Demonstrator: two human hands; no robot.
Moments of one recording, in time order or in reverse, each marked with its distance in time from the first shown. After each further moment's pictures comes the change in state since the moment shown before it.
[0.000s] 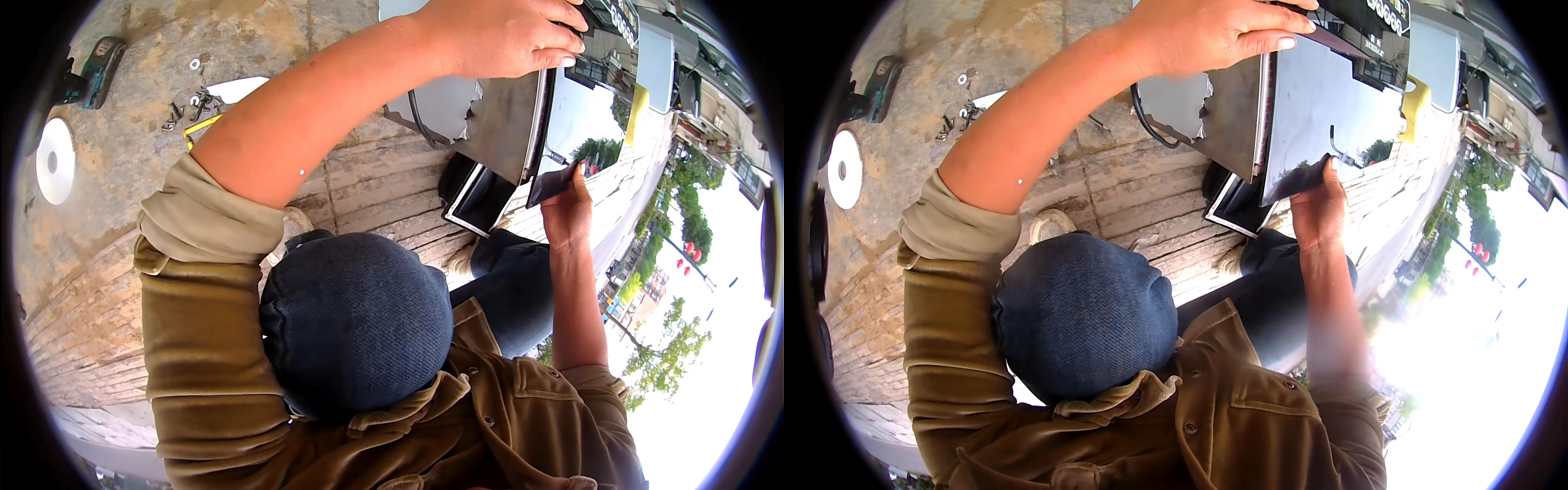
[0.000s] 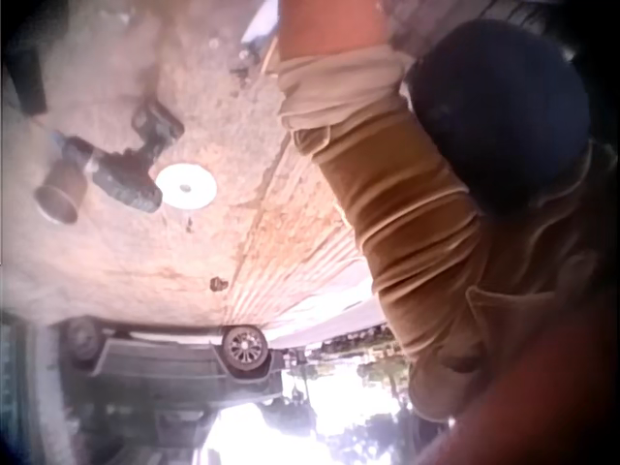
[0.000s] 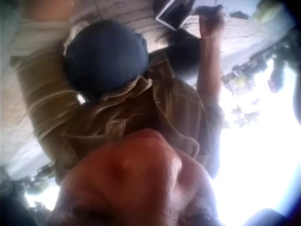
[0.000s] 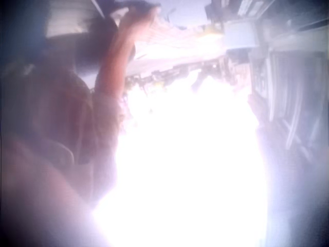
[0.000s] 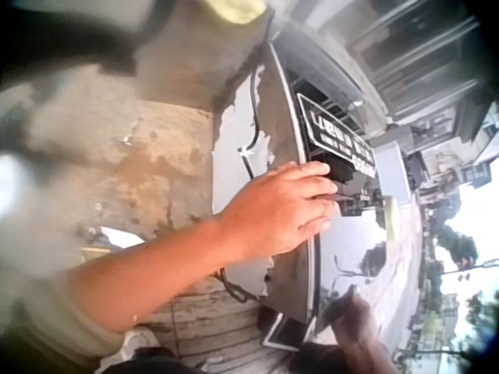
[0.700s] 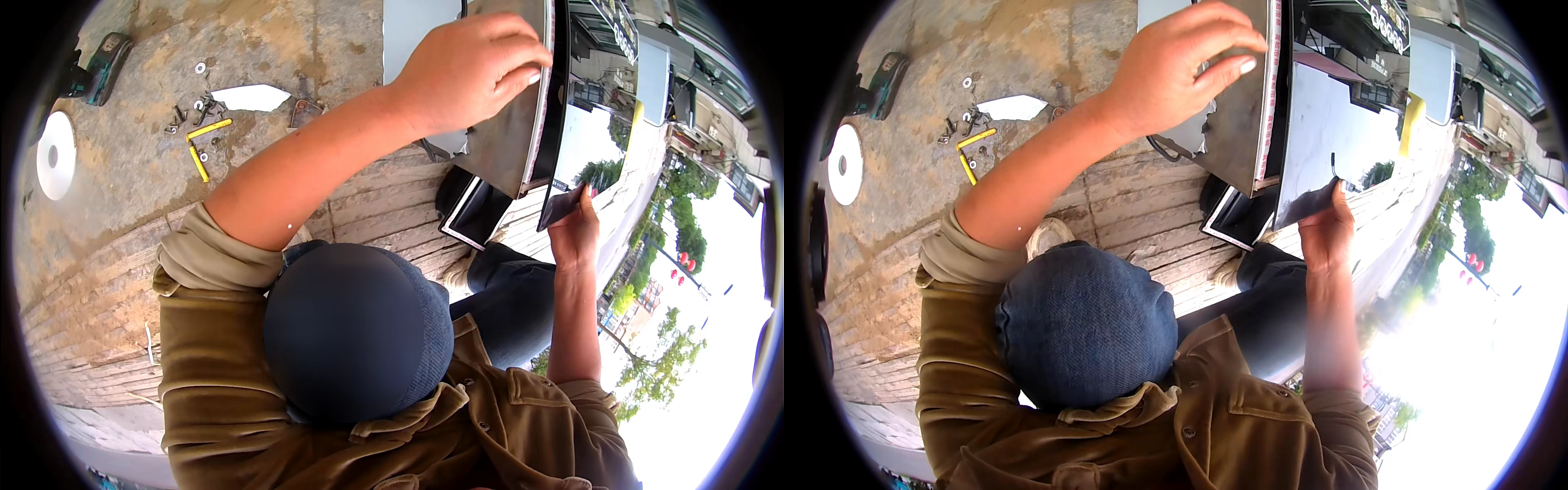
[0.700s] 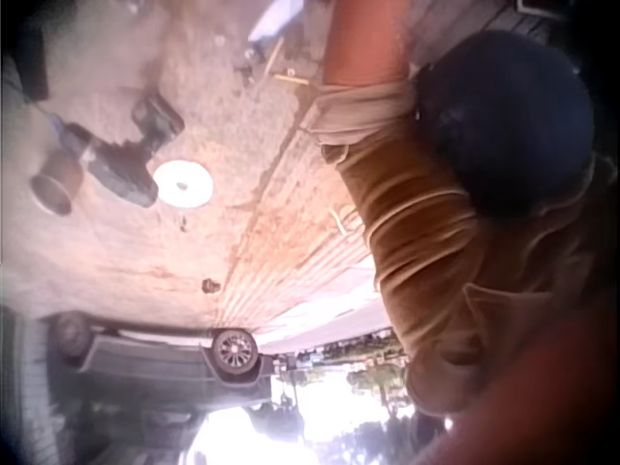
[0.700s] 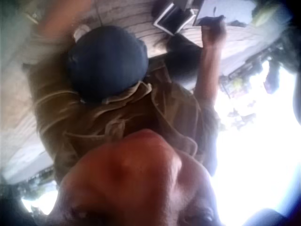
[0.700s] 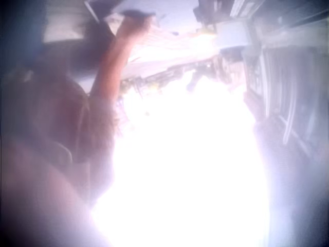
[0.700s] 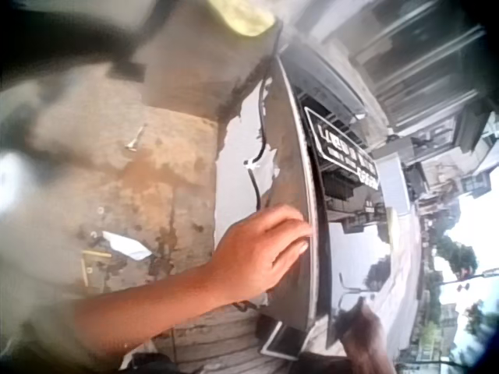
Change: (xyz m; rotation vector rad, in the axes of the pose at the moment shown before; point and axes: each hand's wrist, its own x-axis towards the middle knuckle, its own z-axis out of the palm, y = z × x) left_hand -0.033 0.032 -0.004 -0.010 0.158 -0.336; right_hand -0.011 -0.022 -0.011 0.033 -0.008 0.047
